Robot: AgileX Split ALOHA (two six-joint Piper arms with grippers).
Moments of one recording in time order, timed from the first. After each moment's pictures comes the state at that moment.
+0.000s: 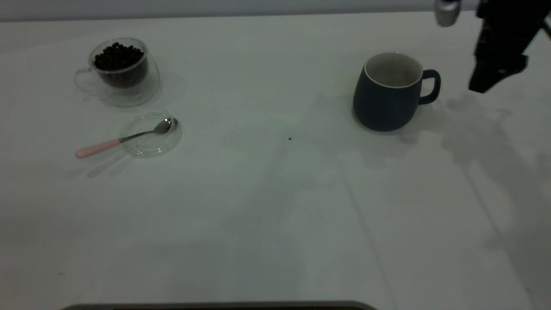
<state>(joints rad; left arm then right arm) 0.04 -0.02 -0.49 -0.01 1.14 0.03 0.13 2.17 -1.33 0.02 0.52 -1.10</state>
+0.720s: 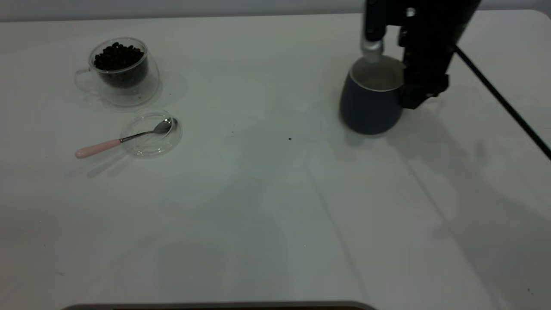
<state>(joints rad) 0.04 -0.02 -0.49 -0.01 1.14 0.03 0.30 2.33 -1.46 0.01 0.48 -1.13</state>
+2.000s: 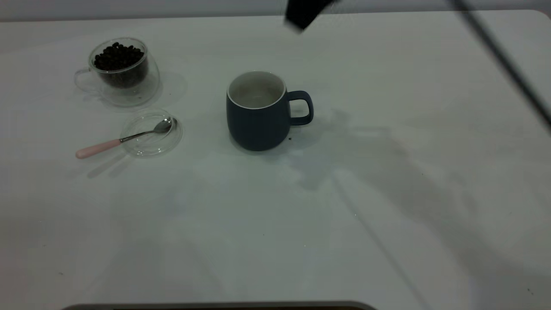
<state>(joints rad) 0.04 -0.02 -0.49 -0.01 1.14 0.03 0.50 1.94 -1.47 0.37 0.78 -0.79</state>
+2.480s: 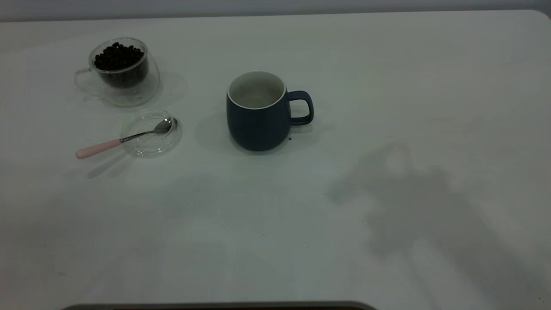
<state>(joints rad) 0.04 -0.02 -0.49 -0.01 1.14 0.03 0.50 1.49 -1.37 0.13 1.22 -0.31</state>
